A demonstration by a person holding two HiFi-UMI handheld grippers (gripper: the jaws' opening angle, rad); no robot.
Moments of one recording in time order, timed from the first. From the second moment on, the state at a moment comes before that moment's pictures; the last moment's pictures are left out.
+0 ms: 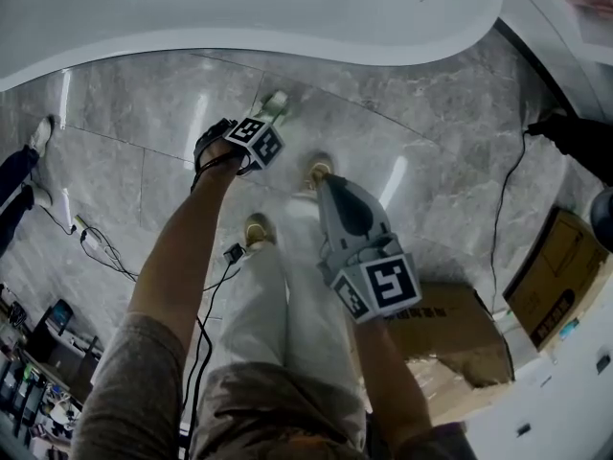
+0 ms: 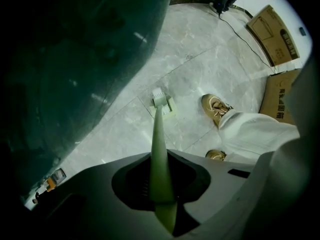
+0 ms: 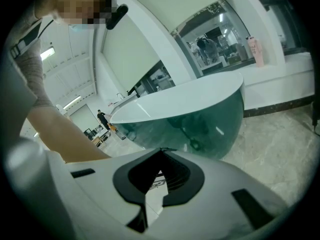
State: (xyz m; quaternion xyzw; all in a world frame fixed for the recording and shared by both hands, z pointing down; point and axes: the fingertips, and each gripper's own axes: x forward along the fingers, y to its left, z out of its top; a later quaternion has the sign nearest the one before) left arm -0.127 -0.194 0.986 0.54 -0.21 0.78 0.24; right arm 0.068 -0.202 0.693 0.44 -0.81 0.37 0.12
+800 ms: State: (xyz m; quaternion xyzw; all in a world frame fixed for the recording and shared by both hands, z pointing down) left arm -0.097 -0.197 0.947 0.61 -0.33 0.64 0.33; right arm 0.052 -0.198 0.679 0.42 -0.82 0.37 0.12
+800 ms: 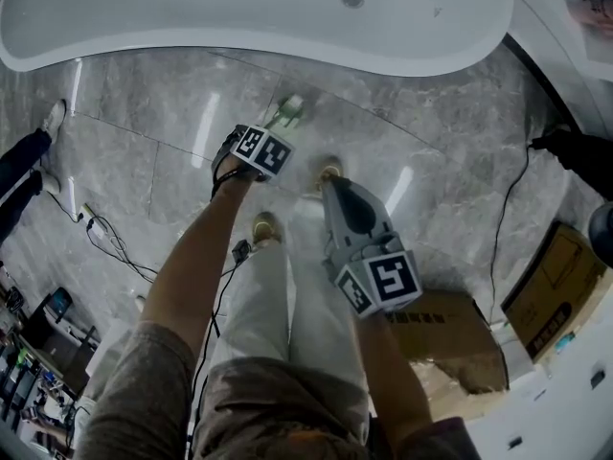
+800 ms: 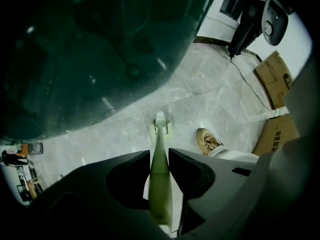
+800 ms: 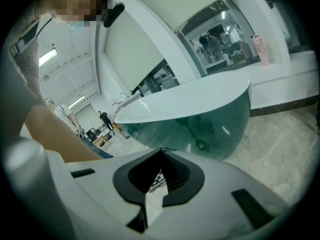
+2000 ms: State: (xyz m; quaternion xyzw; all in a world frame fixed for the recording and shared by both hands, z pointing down) left arm -0.083 -0.188 0.603 0.68 -0.48 0.39 0.39; right arm 0.032 -0.165 0.496 0.42 -0.83 0.35 0.13
